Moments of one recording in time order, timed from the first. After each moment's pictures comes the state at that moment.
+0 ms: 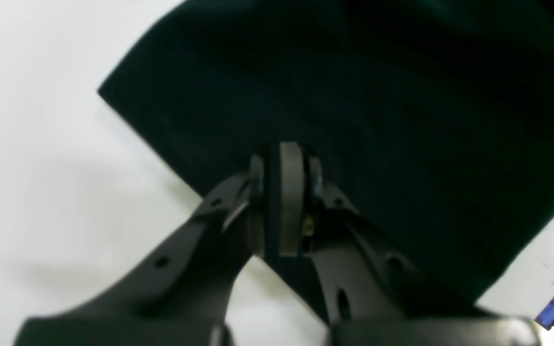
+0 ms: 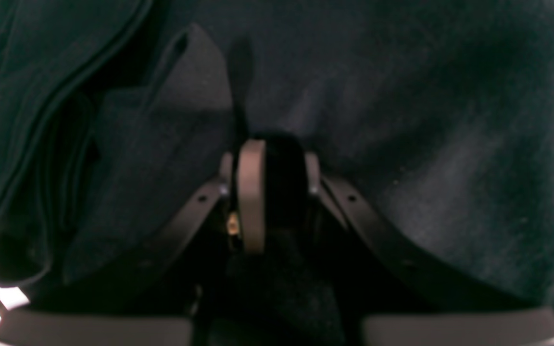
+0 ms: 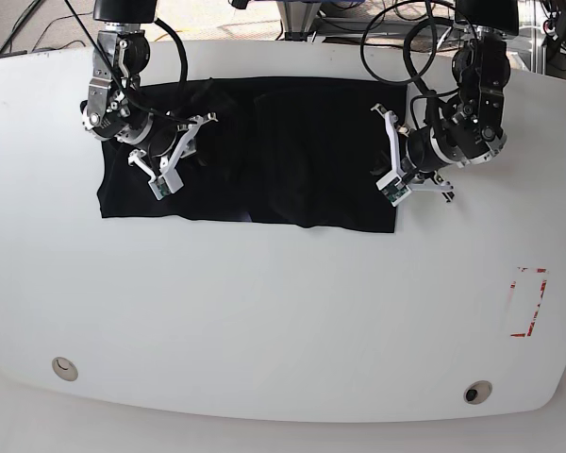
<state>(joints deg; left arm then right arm) 7.3 -15.4 2.3 103.7 -16.3 -41.9 53.9 -10.2 8.8 12.6 90.2 26.0 38.4 -51.4</state>
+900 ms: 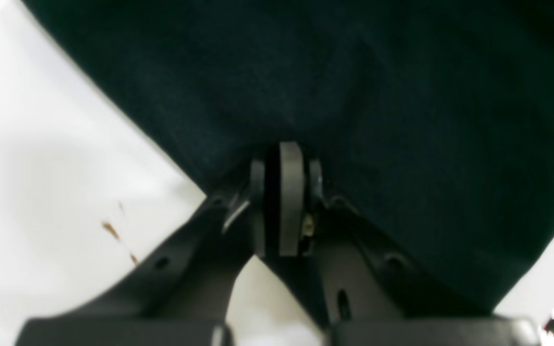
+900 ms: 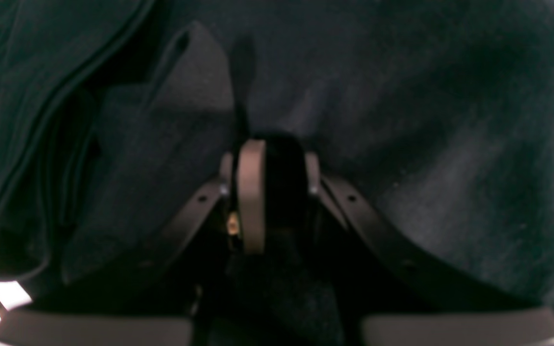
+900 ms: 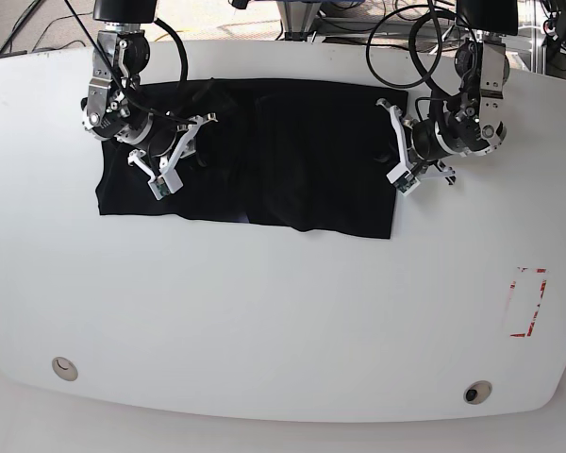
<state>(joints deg) 8.2 -15.4 0.6 91.7 -15.2 -42.3 46.1 -10.2 8.8 12.6 90.2 26.0 38.4 -51.4</state>
